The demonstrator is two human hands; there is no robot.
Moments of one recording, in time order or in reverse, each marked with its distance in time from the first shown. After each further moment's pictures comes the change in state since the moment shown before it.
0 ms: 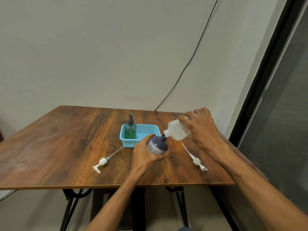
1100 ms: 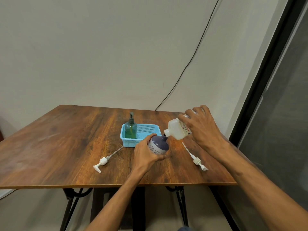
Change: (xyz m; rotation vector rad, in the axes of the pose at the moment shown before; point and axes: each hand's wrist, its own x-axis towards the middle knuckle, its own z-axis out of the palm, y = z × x) left_hand -0.001 0.000 0.001 -0.004 -0.001 0.010; right_hand 0.006 0.003 0.003 -0.062 0.056 -0.053
